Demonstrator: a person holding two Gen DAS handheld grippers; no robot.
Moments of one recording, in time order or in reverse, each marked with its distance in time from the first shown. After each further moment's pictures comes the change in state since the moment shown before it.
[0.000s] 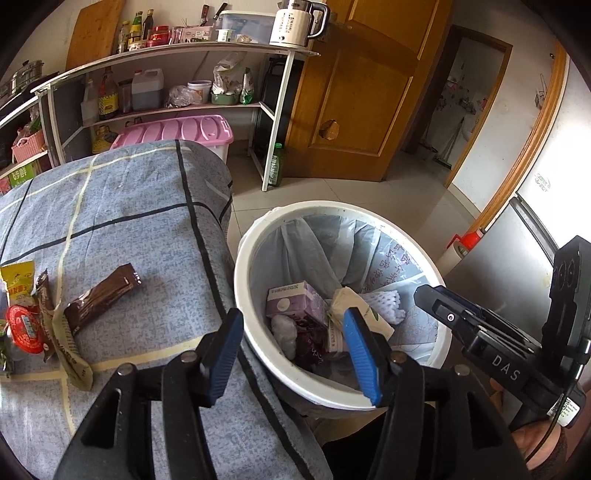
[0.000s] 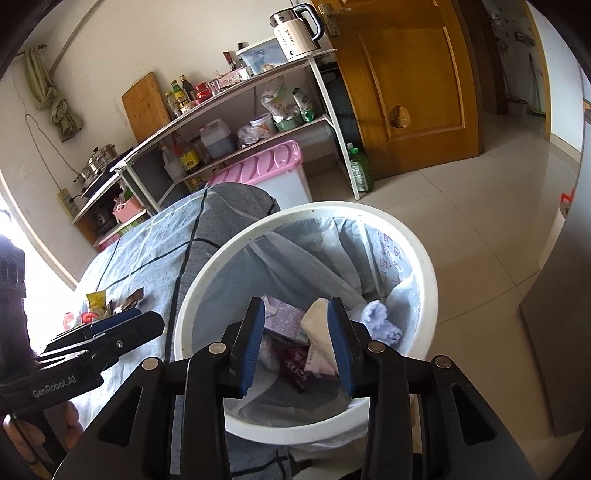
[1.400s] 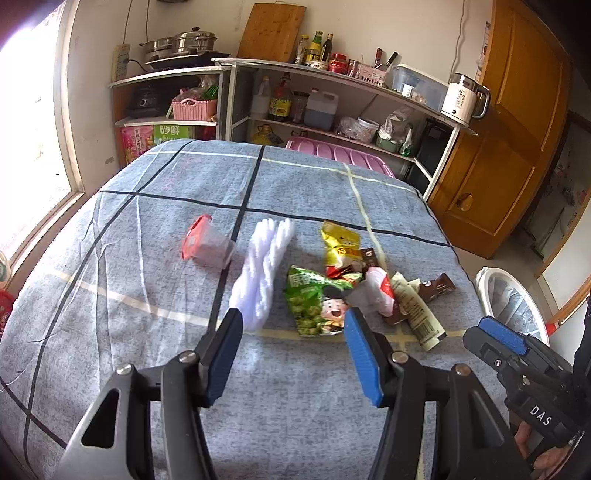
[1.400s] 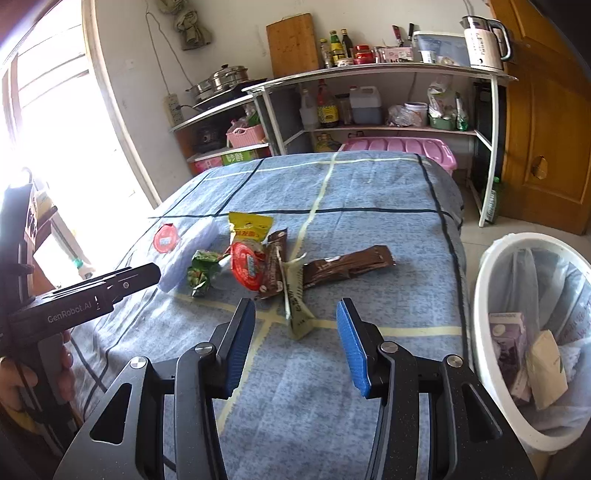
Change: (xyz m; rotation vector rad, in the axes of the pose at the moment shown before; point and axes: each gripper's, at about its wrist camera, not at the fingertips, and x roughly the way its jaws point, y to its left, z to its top) left arm -0.123 0.228 -0.079 -0.339 -0.154 0.354; right arm 0.051 0.233 -0.064 -0.412 0.103 0.279
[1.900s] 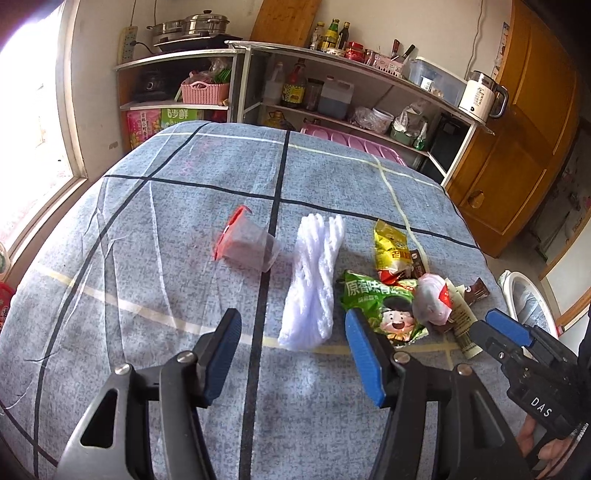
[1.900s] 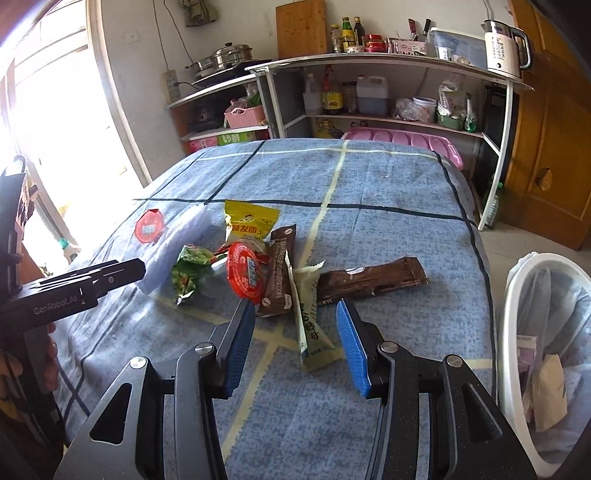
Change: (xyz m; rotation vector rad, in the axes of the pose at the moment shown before) left arm 0.026 0.039 0.011 -0.025 0.051 0.010; right arm 0.041 0.009 0.013 -0.049 0.065 -0.060
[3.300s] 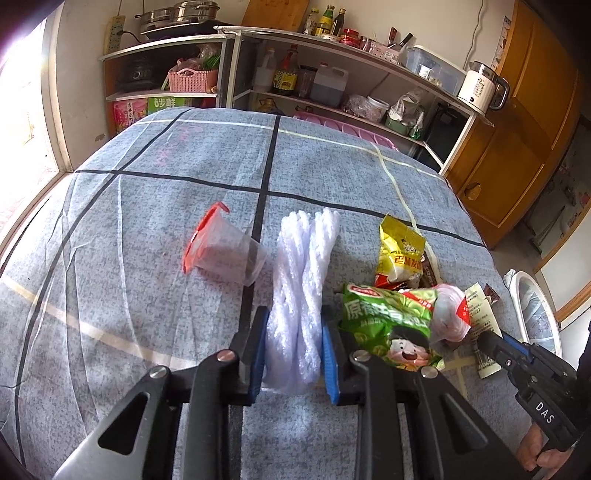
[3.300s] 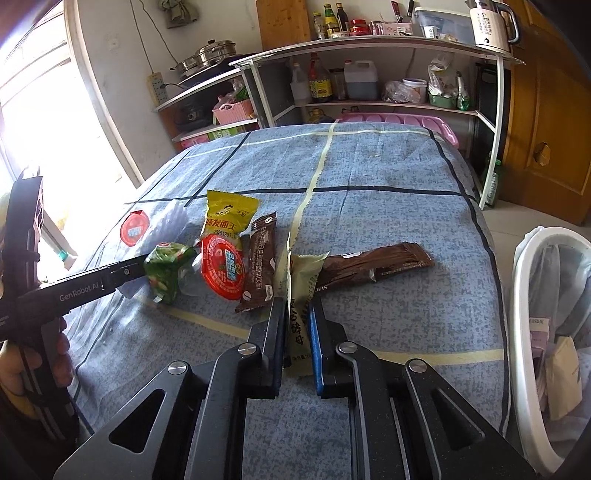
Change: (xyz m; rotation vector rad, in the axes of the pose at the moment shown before) left arm 0.034 -0.006 0.011 0.012 0.043 -0.036; right arm 0.012 -0.011 -0.002 0.076 0.031 0.016
